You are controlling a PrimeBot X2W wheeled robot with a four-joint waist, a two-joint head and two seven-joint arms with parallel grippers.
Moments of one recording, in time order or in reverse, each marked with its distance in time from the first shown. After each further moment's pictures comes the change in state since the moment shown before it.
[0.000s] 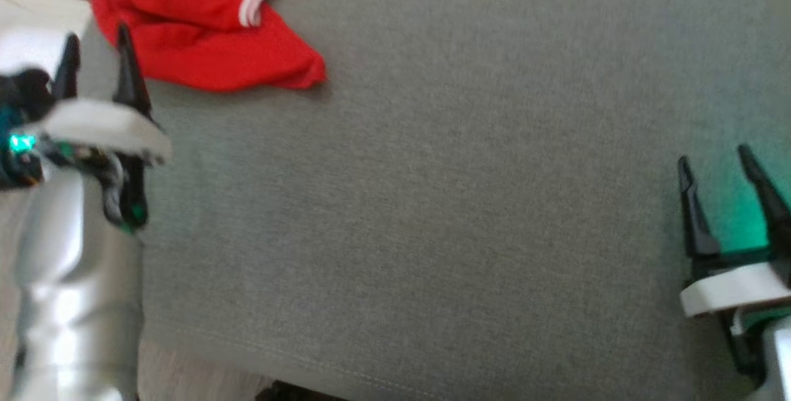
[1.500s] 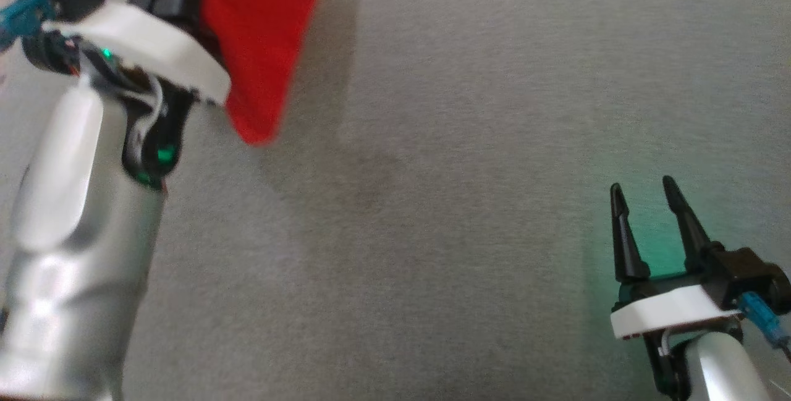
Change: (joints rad) left arm -0.174 0.097 -0.357 -0.226 -0.273 -0.060 0.197; right arm -0.009 0.124 0.071 0.095 0.064 0.000 -0.072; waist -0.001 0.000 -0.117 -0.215
